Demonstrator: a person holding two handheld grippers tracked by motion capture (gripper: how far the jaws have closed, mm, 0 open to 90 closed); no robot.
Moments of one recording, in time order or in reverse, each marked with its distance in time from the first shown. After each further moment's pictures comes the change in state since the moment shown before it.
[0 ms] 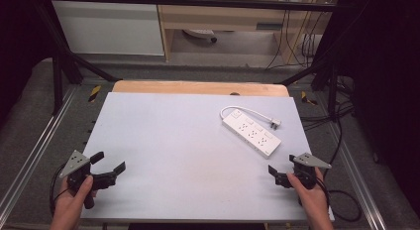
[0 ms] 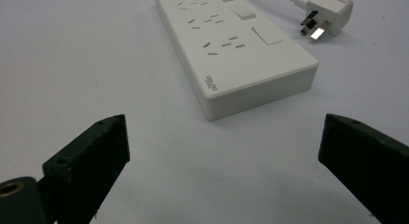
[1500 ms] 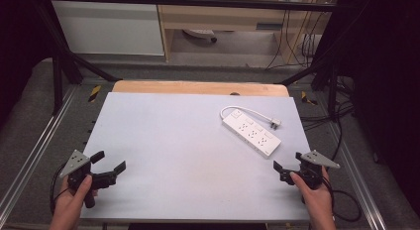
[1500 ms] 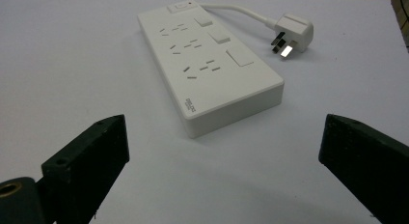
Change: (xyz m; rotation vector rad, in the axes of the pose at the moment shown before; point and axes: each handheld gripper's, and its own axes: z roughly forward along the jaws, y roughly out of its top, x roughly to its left) left arm 0.001 0.000 0.002 -0.009 -0.010 -0.001; right arm -0.006 0.010 -0.014 -0.051 -0.050 0.050
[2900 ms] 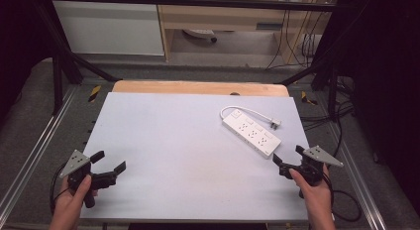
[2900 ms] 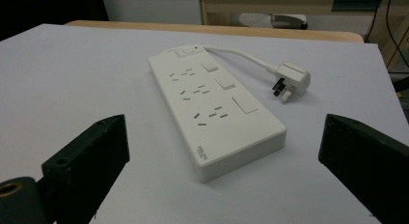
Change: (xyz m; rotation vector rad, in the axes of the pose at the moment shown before) left arm 0.000 0.000 0.000 -0.004 -0.002 0.011; right arm 0.009 0.020 -0.005 -0.104 0.000 0.005
